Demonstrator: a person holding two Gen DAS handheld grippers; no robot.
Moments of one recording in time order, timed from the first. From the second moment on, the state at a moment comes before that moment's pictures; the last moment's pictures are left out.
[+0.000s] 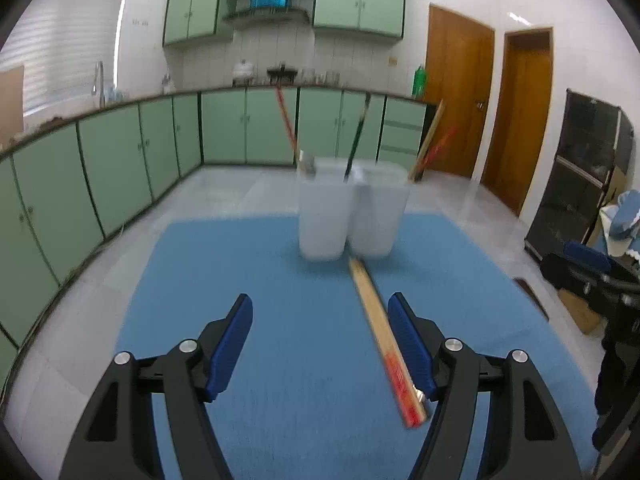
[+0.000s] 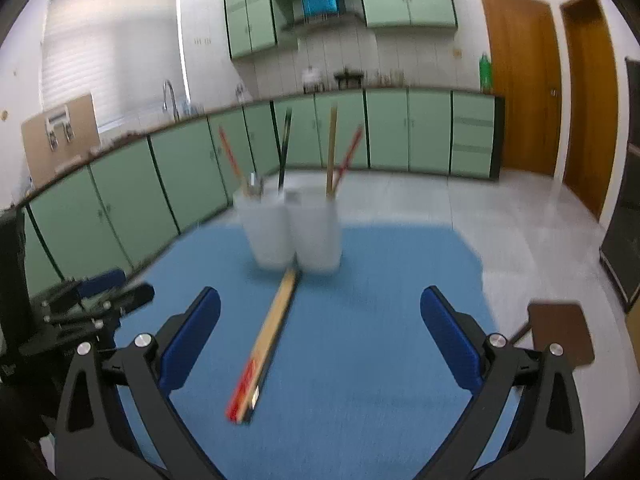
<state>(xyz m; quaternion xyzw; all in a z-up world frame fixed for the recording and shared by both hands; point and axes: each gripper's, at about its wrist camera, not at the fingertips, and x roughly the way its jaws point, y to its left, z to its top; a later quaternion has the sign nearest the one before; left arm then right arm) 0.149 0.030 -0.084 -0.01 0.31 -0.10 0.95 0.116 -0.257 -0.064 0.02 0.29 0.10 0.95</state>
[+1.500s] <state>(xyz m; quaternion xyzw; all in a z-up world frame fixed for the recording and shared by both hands) 0.146 0.031 -0.162 -0.01 0.41 -0.08 0.91 0.111 -0.202 -0.167 -0.02 0.44 0.11 0.89</state>
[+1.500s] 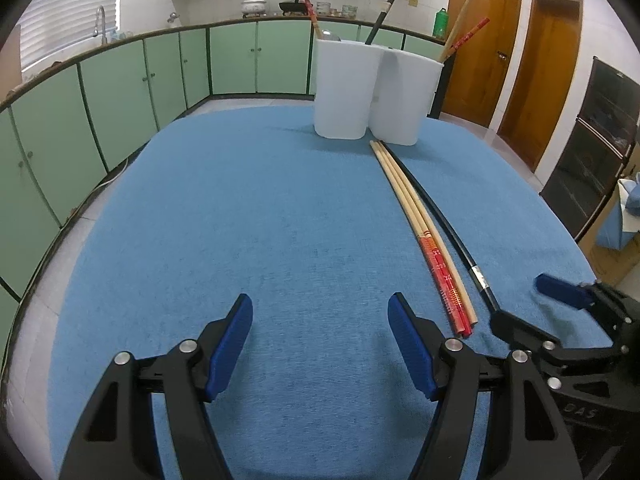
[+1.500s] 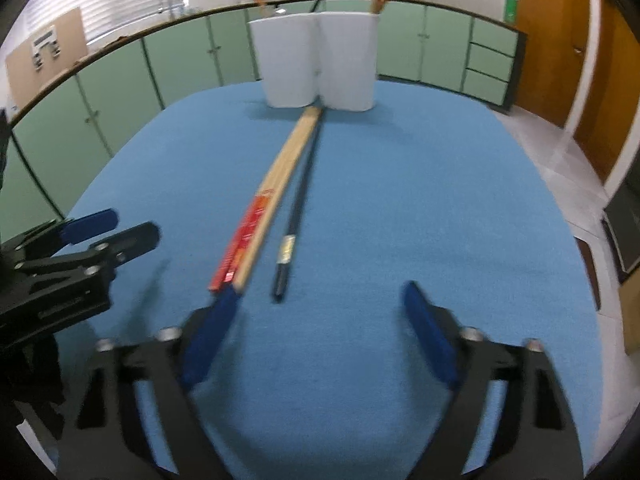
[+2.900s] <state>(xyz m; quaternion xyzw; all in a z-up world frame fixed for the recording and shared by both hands) 0.145 -0.018 -0.173 0.03 0.44 -0.12 0.89 0.108 -0.236 -0.166 0.02 0.44 0.10 0.89</state>
